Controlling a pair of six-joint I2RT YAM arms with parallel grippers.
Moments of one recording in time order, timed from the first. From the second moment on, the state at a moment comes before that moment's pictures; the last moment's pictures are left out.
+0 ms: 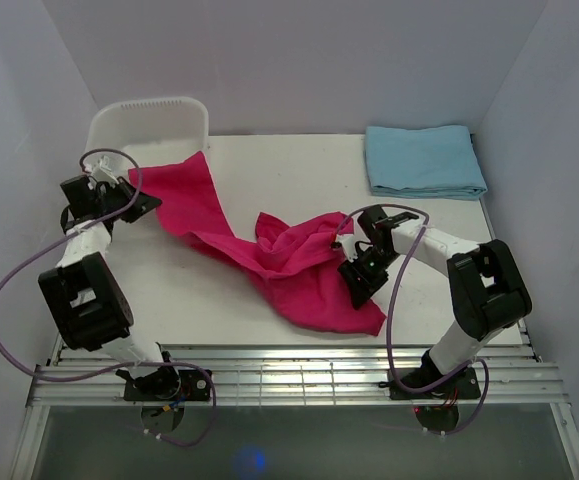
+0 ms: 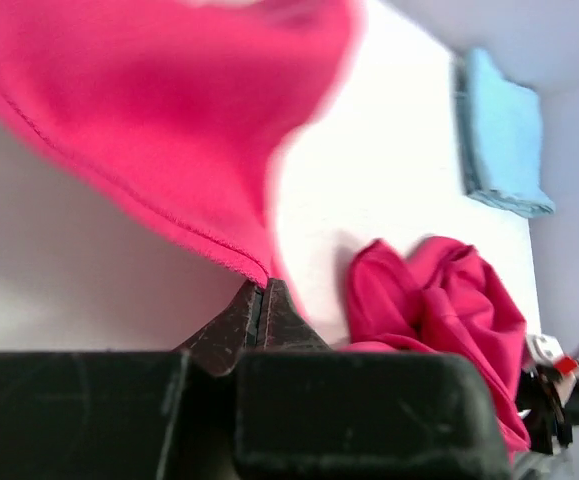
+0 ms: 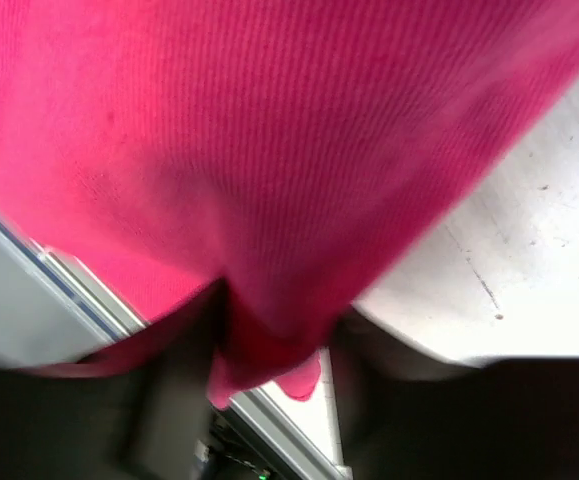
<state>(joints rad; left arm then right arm) 0.43 1.63 1.05 -0.05 0.78 -0.35 0.46 1.64 0.99 -0.88 -0.47 -0.40</state>
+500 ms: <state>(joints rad) 0.17 1.08 1.17 -0.06 0.92 -0.14 0.13 1.46 1.13 -0.92 -0.56 -0.46</state>
